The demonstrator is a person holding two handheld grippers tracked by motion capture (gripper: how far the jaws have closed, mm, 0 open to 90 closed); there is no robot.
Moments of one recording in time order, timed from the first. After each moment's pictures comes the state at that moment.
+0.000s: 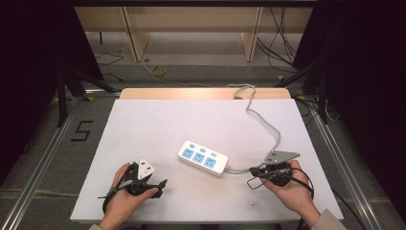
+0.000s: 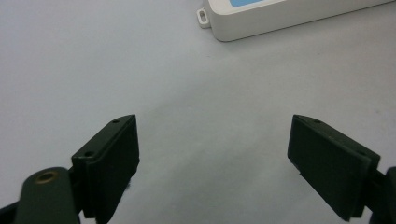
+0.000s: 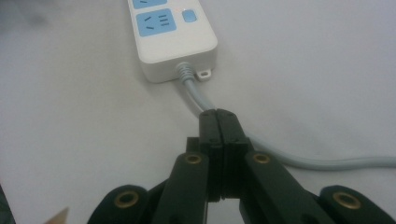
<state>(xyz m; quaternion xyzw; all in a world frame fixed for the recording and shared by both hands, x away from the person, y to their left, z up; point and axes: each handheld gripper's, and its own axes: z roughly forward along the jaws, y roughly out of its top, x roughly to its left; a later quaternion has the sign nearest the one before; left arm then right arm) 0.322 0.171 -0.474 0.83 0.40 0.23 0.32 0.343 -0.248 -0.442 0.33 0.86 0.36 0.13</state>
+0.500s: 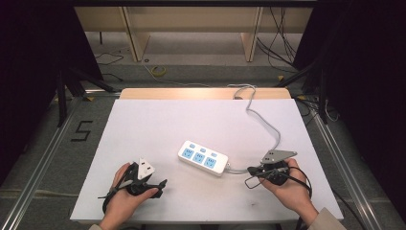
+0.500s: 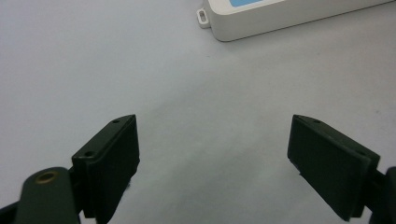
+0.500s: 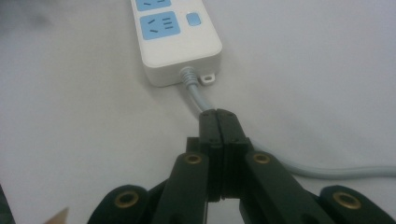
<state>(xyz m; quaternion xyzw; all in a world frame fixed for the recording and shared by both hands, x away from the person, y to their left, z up) 0.322 0.171 -0.474 0.83 0.40 0.23 0.32 0.345 -0.241 -0.440 0.32 0.87 0.36 0.13</state>
